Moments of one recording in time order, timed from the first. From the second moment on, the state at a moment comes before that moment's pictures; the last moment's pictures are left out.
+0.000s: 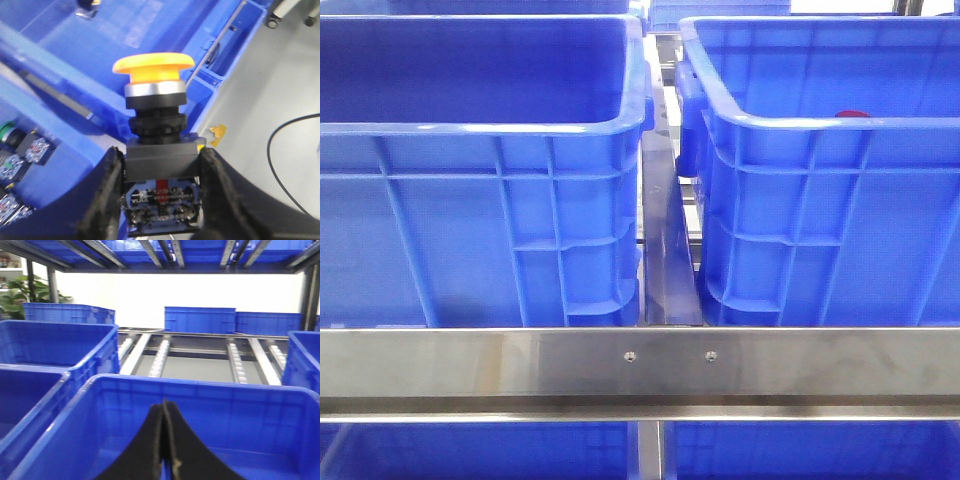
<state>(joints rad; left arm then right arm) -0.93 1.29 -1.35 -0.05 0.85 0.07 0.08 0.46 -0.47 1.83 0.03 -1.82</state>
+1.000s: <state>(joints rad) -0.93 1.29 -1.35 -0.04 0.85 0.07 0.08 0.70 -0.49 1.80 0.72 -1.06</state>
